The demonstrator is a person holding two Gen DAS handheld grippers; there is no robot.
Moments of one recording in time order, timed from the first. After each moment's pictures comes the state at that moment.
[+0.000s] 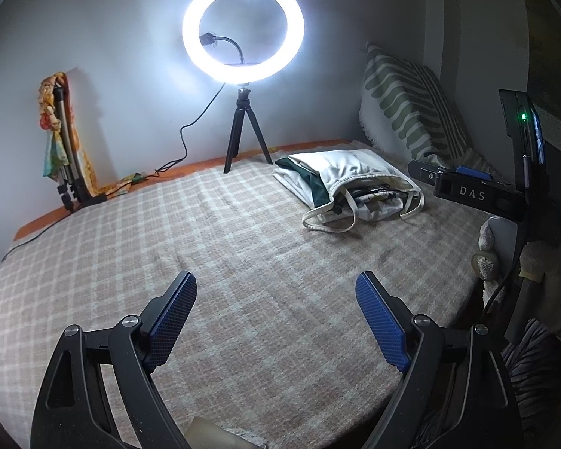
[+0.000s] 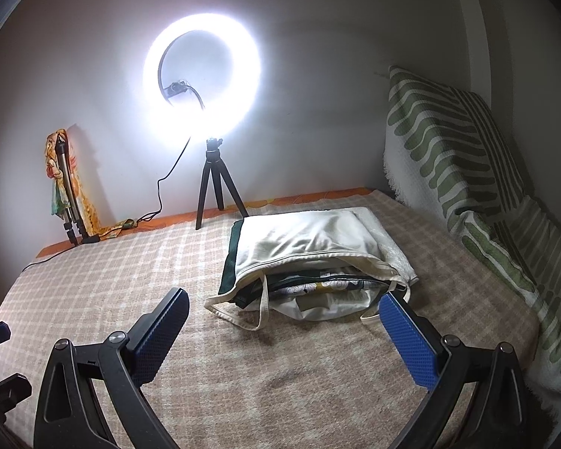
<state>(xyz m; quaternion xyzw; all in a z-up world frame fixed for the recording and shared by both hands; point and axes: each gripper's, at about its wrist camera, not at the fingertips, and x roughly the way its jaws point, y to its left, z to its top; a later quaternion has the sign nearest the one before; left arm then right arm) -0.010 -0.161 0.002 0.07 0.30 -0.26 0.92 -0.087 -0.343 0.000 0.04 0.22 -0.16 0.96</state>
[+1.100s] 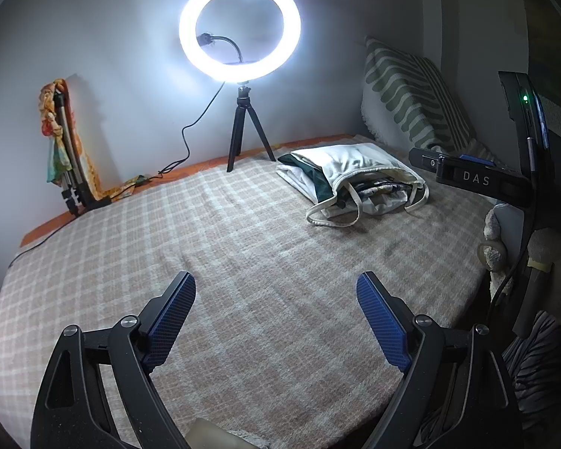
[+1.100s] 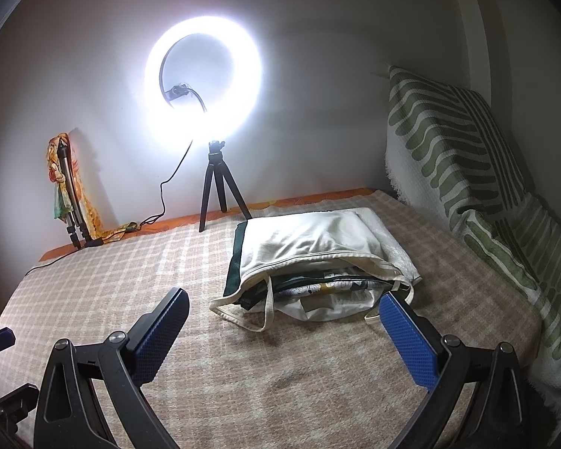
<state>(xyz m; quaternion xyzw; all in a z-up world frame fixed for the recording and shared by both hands) -0.011 -0.162 -0.002 0.09 0.30 -0.26 0.92 -0.095 -0.336 0.001 0.05 0.22 -0.17 0.96</state>
